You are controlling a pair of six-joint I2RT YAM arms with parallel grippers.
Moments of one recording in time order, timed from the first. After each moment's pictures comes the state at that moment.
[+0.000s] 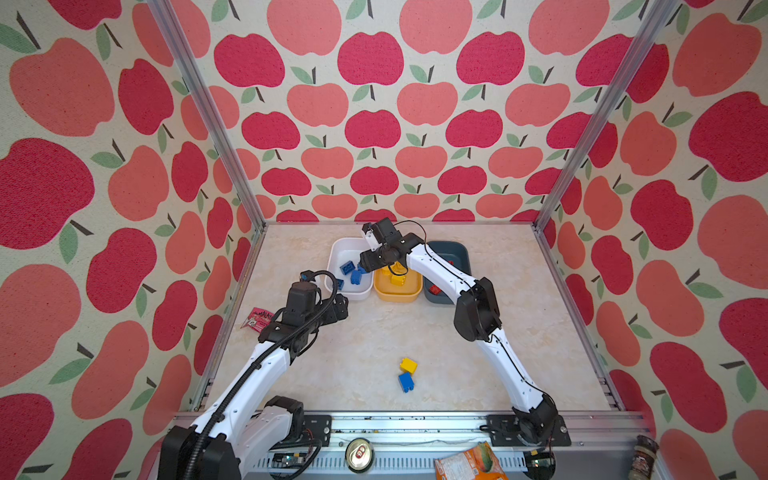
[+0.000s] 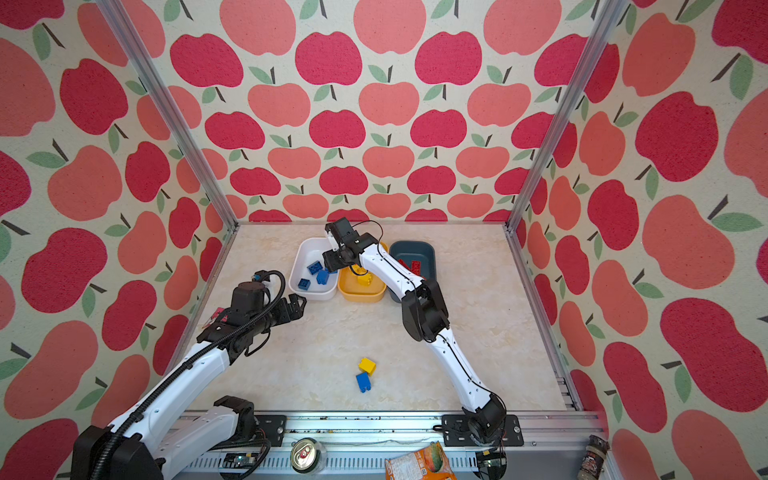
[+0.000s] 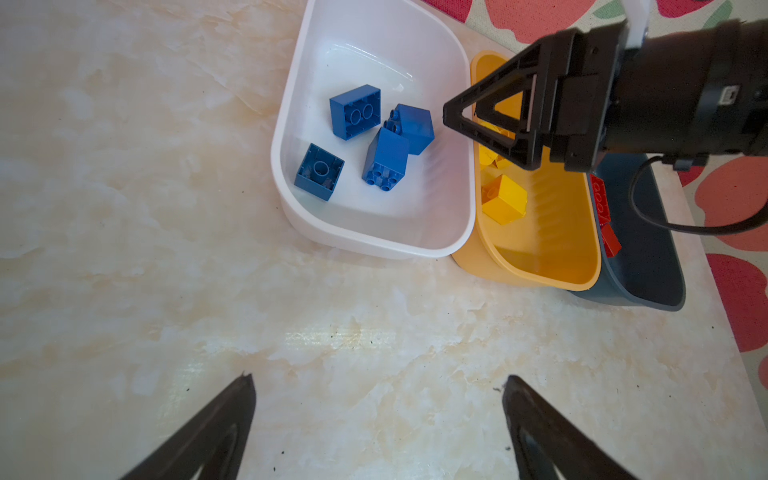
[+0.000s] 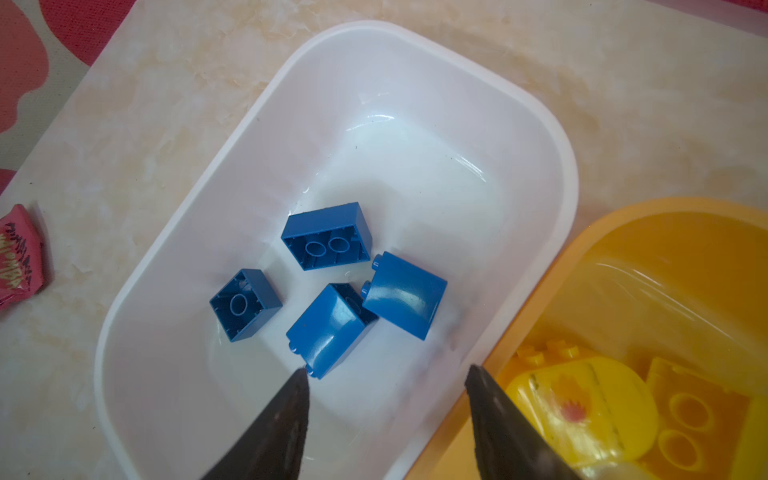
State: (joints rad) left arm -0.26 0.98 0.62 -0.35 0.09 -0.46; right arm 0.80 2.52 2.40 -0.77 -0.12 0.18
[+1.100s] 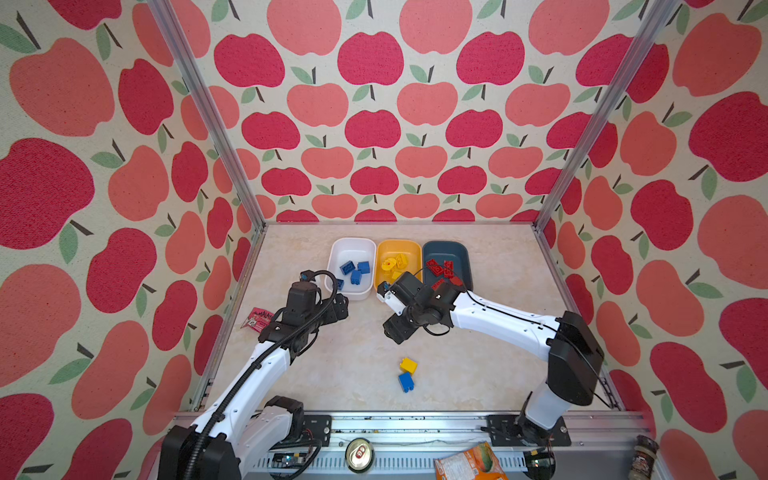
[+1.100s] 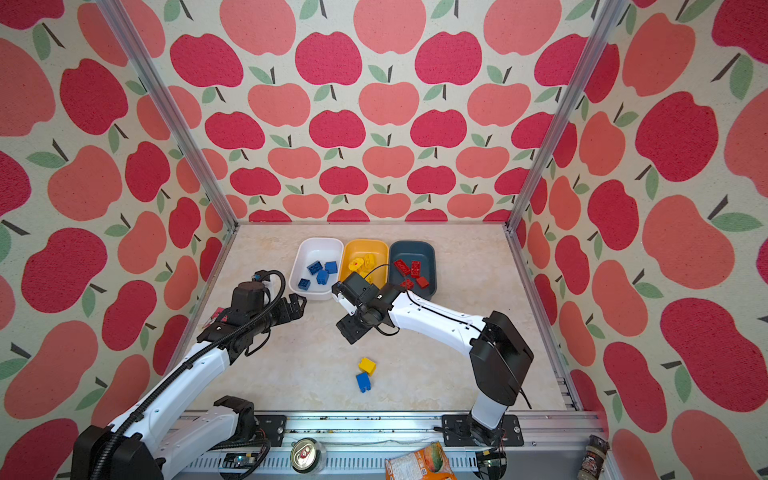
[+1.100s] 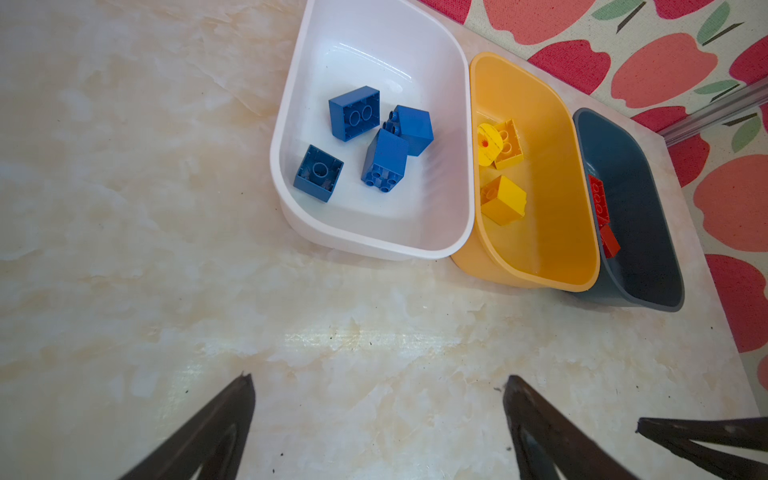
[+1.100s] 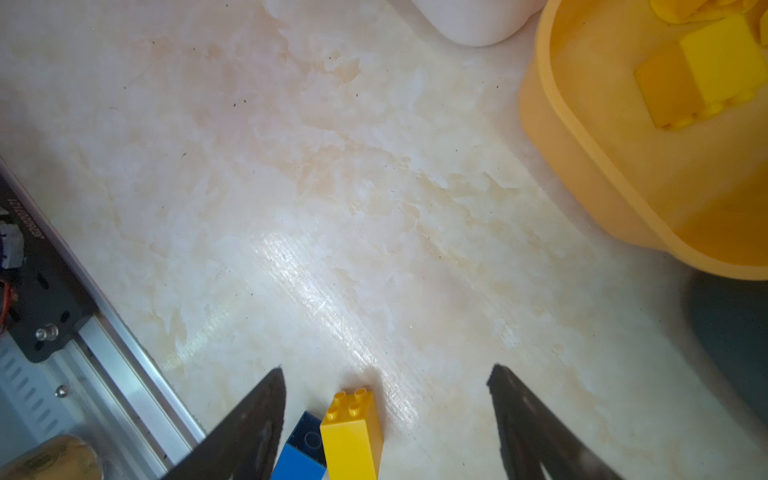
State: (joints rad) left arm -0.26 0.98 0.62 -0.34 0.09 -0.46; right arm 1.05 1.69 1.32 -0.75 -0.06 0.12
